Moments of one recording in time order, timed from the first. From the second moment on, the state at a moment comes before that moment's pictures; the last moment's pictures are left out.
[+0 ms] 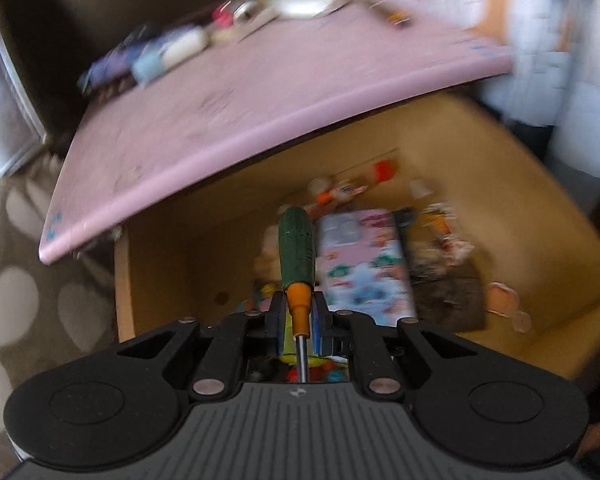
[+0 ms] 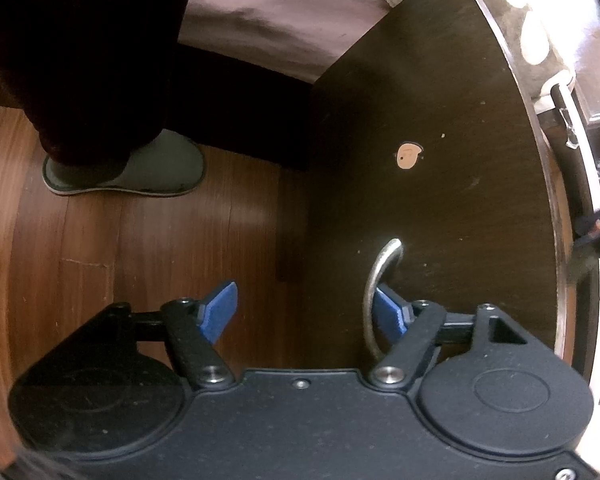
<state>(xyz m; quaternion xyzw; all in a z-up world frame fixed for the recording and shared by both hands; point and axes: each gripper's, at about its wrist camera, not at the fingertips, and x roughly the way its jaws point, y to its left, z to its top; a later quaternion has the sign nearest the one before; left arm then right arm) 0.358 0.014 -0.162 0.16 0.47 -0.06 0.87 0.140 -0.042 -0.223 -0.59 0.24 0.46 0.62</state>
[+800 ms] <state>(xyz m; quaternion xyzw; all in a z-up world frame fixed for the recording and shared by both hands) 0.431 0.064 -0.272 0.18 0.61 0.00 0.77 0.138 -0.045 -0.226 -0.59 0.23 0.46 0.62</state>
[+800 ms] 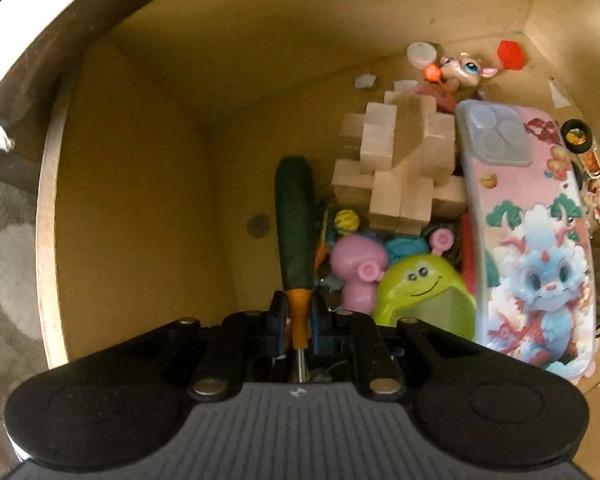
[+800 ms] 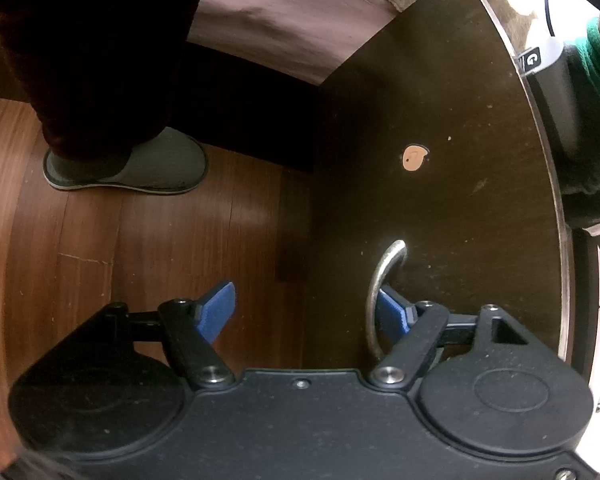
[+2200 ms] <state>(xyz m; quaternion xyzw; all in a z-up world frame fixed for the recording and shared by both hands) 0.376 -0.018 -0.131 0.16 0.47 -0.06 0.86 0.140 -0.042 -0.226 -0.59 0.24 0.46 0.62</state>
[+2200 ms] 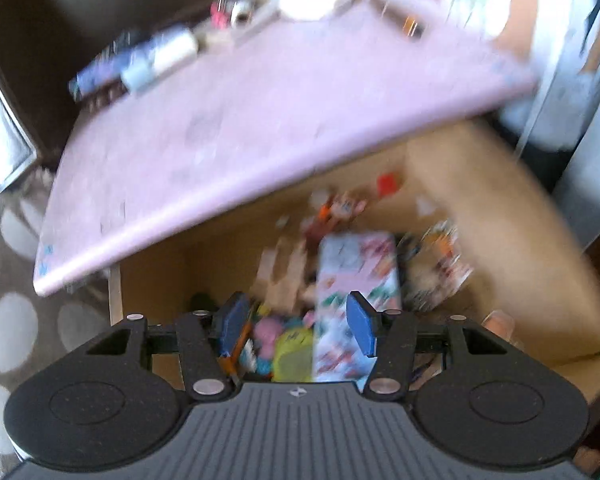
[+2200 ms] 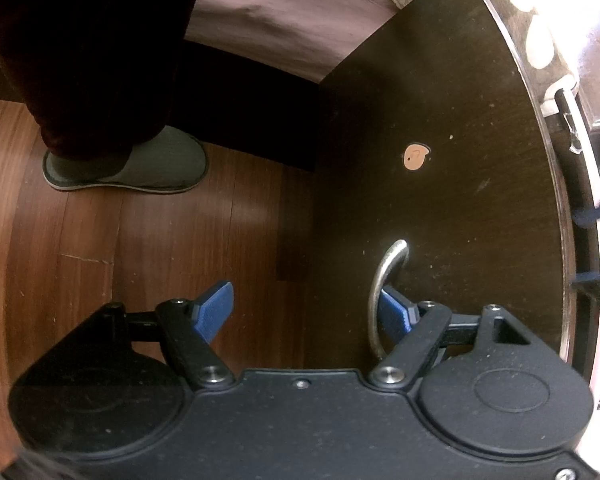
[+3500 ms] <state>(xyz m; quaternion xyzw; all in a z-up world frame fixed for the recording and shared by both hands) 0.626 -0.167 -0.119 0.08 0.35 -0.12 0.92 0.142 -0.048 -0.222 -0.59 0.23 0.47 0.62</state>
